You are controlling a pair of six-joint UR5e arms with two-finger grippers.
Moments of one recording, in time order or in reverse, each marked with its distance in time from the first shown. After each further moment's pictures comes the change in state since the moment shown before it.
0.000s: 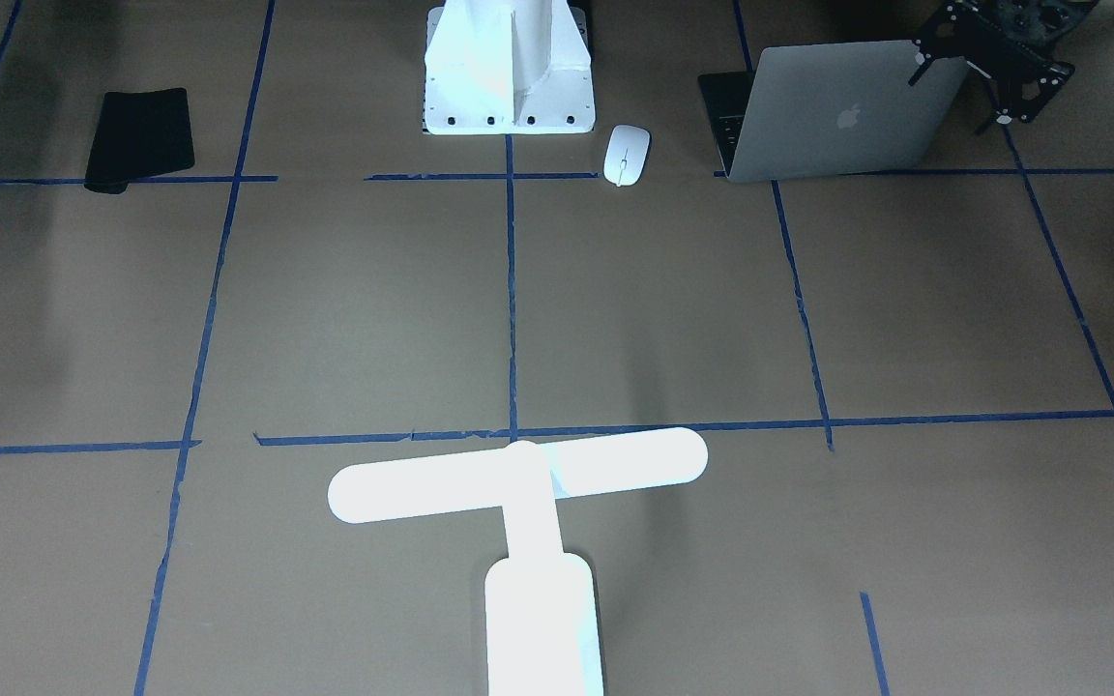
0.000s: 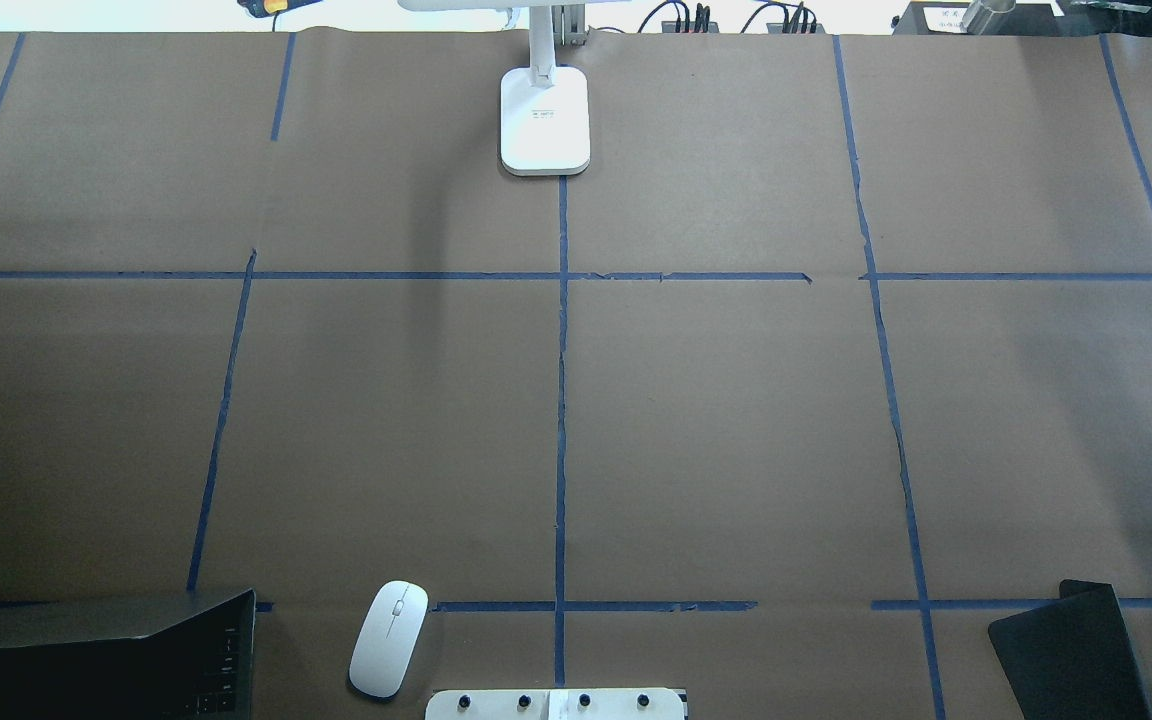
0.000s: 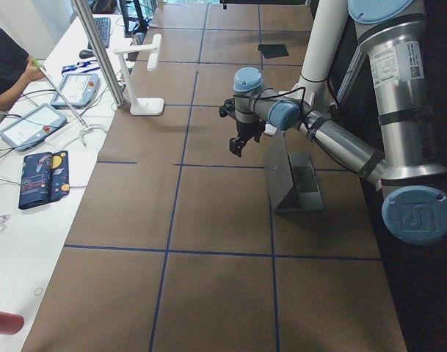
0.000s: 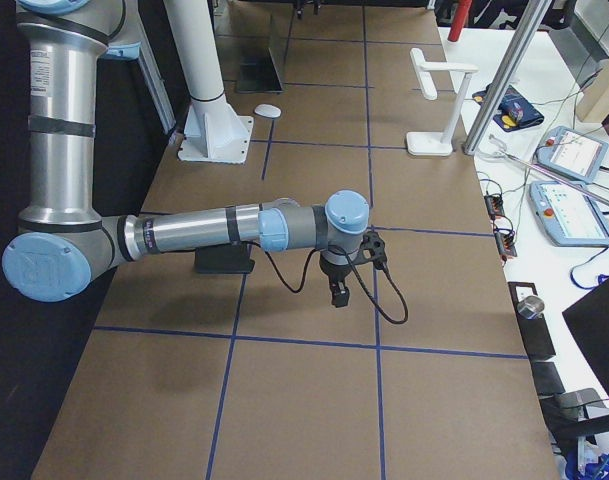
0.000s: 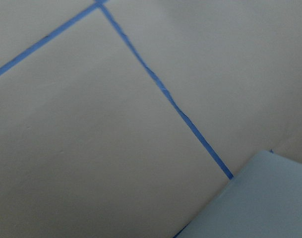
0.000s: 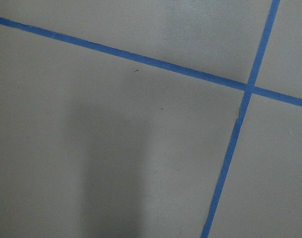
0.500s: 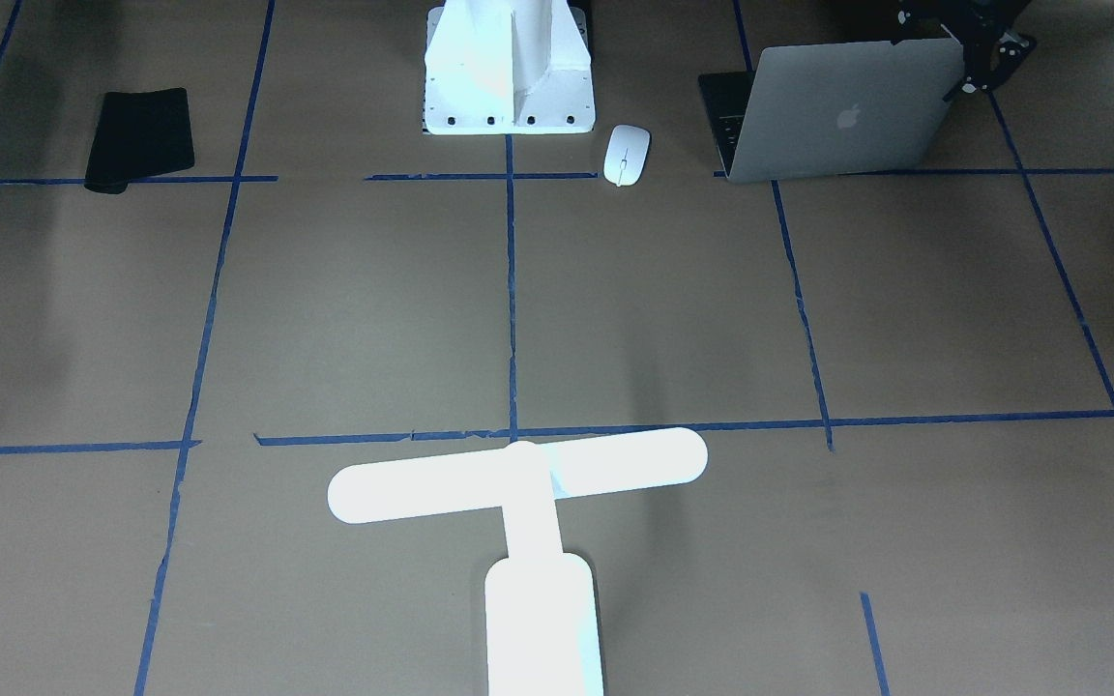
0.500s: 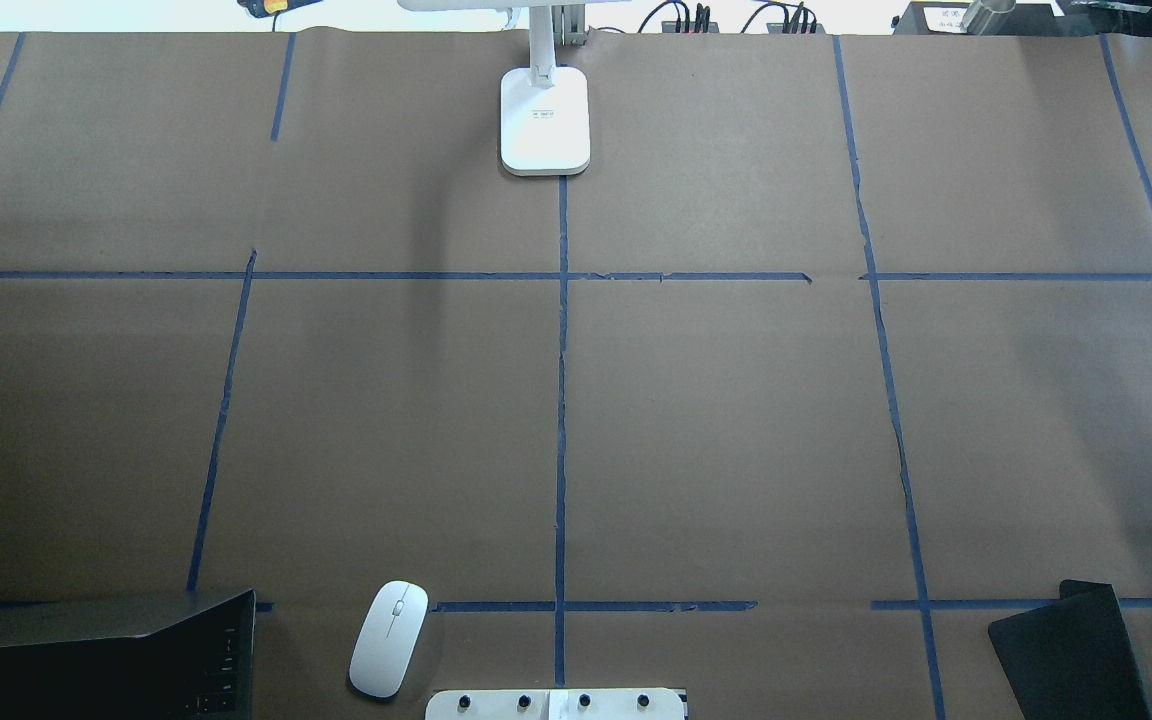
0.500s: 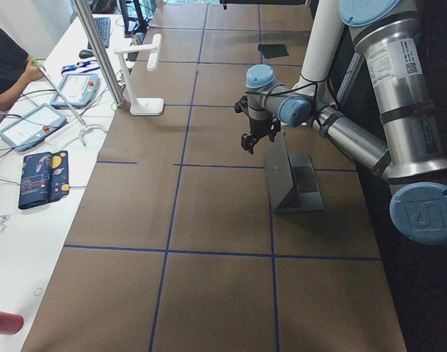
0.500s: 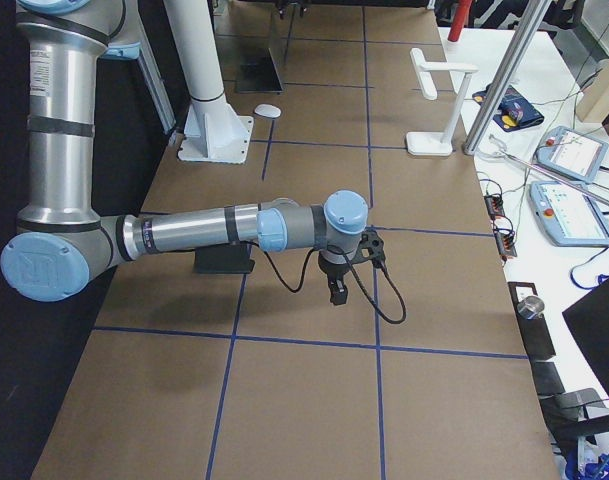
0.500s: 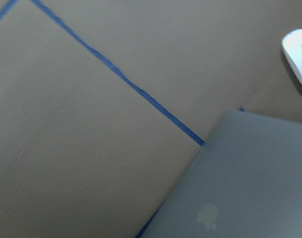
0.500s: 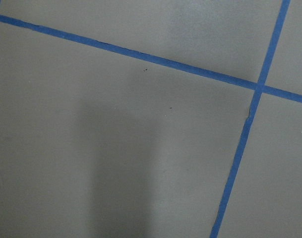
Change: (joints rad) left arm 0.105 0.072 -0.073 0.001 0.011 0.147; right arm -0.001 -0.008 0.005 0.009 0.028 0.001
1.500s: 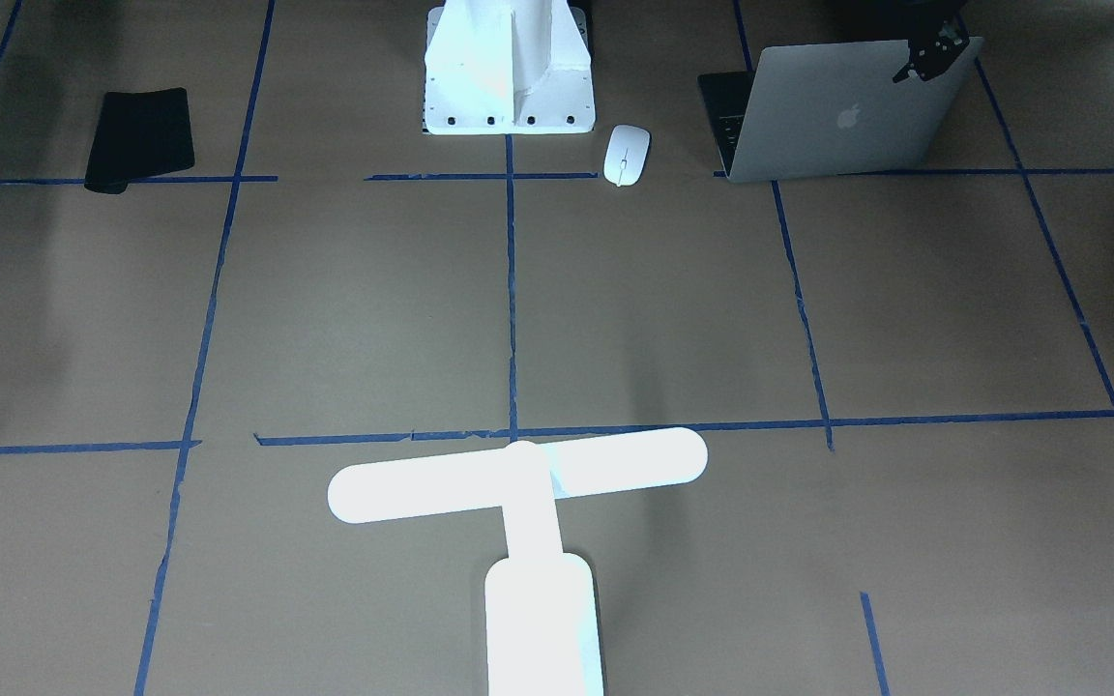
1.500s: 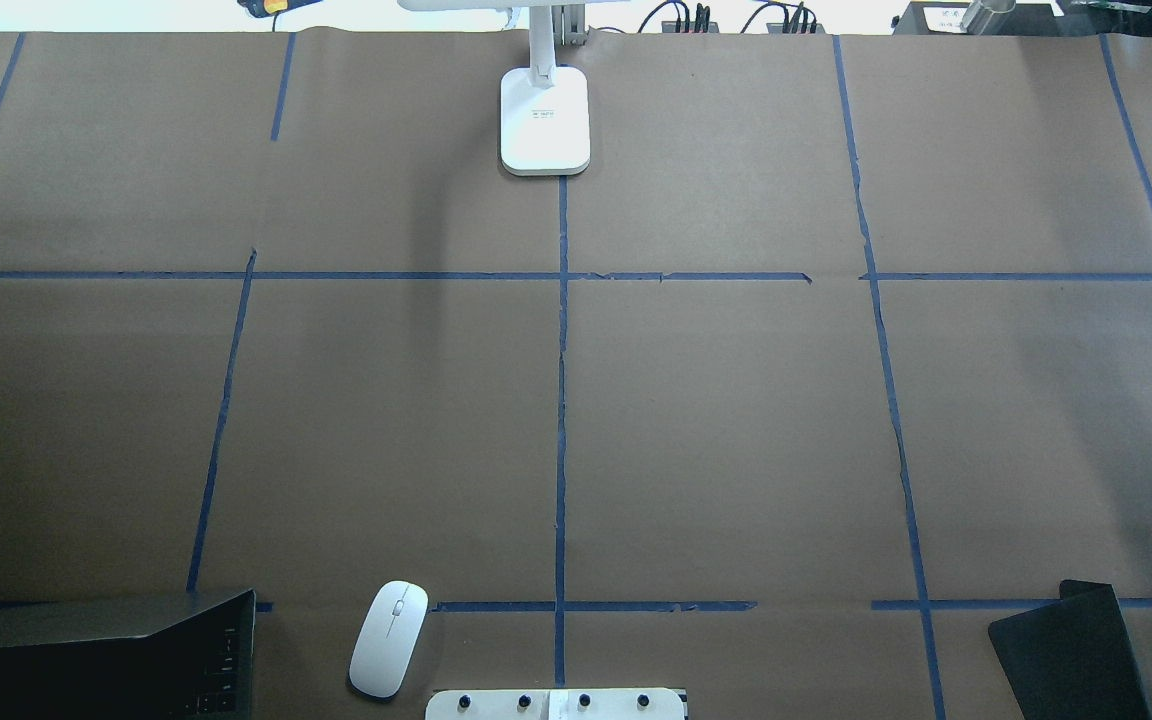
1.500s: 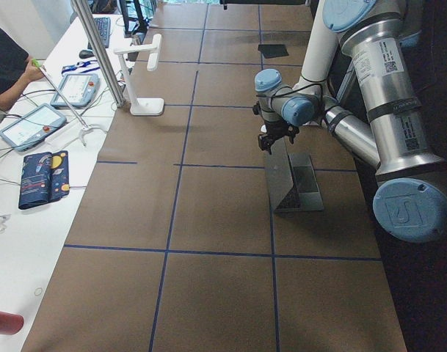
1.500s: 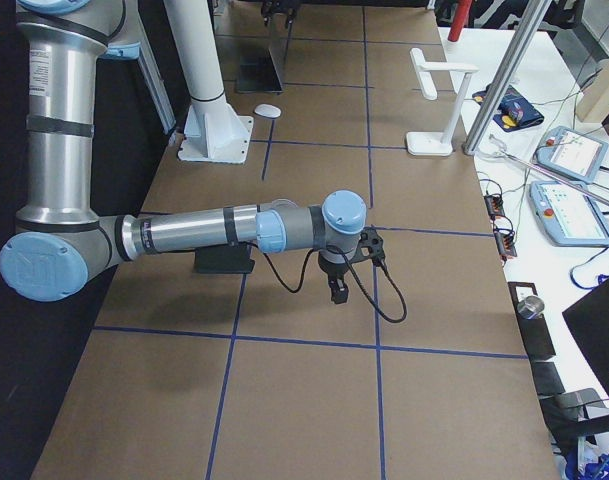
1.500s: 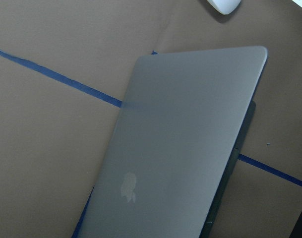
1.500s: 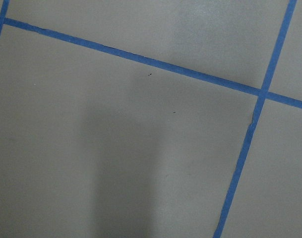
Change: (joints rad) left arm 0.166 0.025 -0.013 0.015 0.002 -0.069; right arm 0.000 -0.003 -0.002 0.026 0.005 0.002
